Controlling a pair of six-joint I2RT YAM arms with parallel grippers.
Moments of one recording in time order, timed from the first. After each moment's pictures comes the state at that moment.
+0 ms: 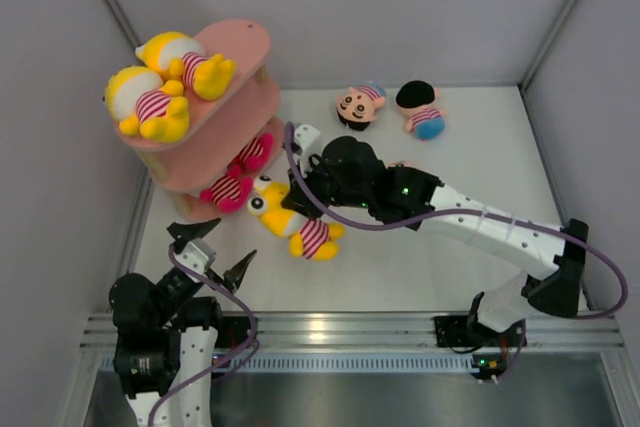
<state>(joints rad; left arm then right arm) 0.09 0.04 0.76 -0.72 0.76 0.24 1.12 1.43 1.46 -0.47 -0.04 0.27</state>
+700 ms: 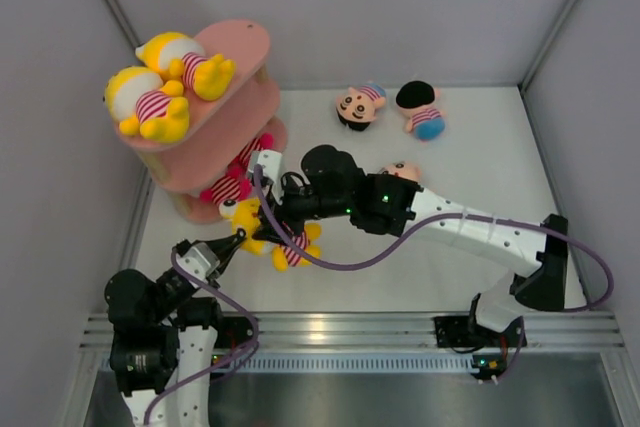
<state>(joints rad) 0.09 0.09 0.80 -0.71 0.89 0.30 1.21 1.57 1.60 -0.39 -0.27 -0.03</state>
